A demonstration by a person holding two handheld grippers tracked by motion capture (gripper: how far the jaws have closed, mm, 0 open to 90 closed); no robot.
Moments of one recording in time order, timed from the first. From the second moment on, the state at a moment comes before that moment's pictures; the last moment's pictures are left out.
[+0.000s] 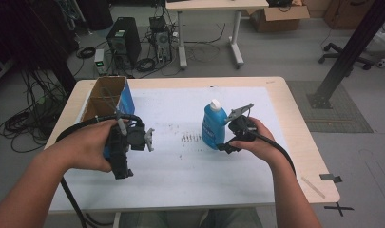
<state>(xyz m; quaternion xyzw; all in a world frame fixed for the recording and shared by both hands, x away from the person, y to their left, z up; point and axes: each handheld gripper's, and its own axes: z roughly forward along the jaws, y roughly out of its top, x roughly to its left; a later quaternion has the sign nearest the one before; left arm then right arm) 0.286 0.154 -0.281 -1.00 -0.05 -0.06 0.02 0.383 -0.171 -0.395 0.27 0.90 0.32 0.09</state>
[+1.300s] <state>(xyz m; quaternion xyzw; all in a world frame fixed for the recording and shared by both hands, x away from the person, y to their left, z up) 0.281 0.162 -0.277 -1.00 -0.05 -0.07 0.02 0.394 -0.156 -0.409 0.30 0.86 0.39 0.12</state>
